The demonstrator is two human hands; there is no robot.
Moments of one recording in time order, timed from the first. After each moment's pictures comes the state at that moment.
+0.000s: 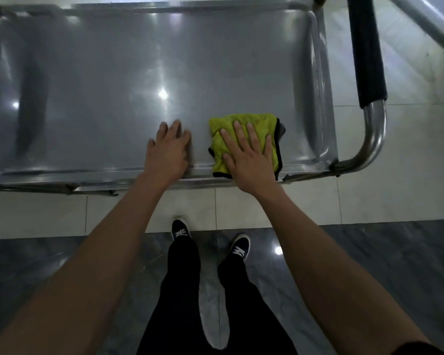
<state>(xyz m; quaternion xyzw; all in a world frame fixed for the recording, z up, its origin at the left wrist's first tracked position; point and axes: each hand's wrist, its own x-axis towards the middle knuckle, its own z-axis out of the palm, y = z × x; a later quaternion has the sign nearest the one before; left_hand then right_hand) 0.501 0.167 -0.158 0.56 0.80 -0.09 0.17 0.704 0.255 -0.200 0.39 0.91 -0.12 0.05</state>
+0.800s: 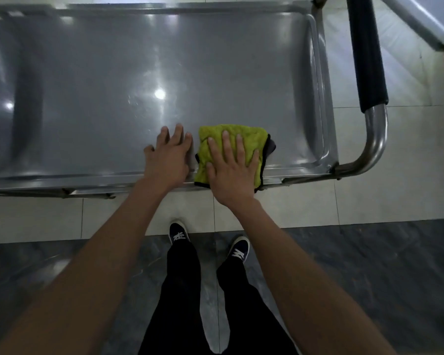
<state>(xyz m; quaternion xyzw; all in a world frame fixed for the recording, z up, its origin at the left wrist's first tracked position) 0.496 0.162 -0.167 0.55 0.81 -0.10 0.18 0.663 0.209 -0.206 0.46 0.88 -0.14 0.04</state>
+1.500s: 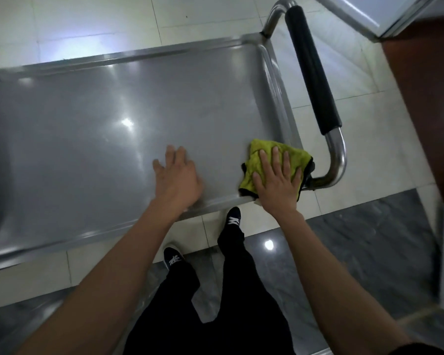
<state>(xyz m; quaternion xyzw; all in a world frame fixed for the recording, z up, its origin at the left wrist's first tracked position) 0.518 0.242 -0.149 0.61 0.77 -0.07 0.17 0.770 0.300 -0.194 0.62 0.77 -0.14 0.05</state>
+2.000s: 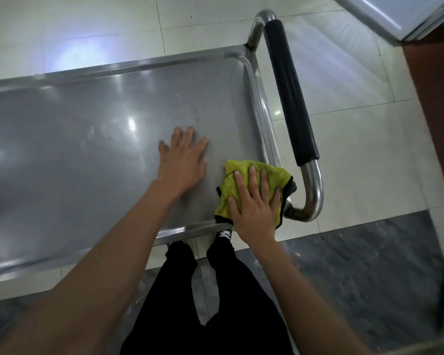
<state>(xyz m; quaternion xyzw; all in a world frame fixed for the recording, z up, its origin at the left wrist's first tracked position) 0.559 0.386 -0.160 0.63 0.76 -0.06 0.16 0.787 0.339 -0.211 0.57 0.81 -0.11 -0.03</state>
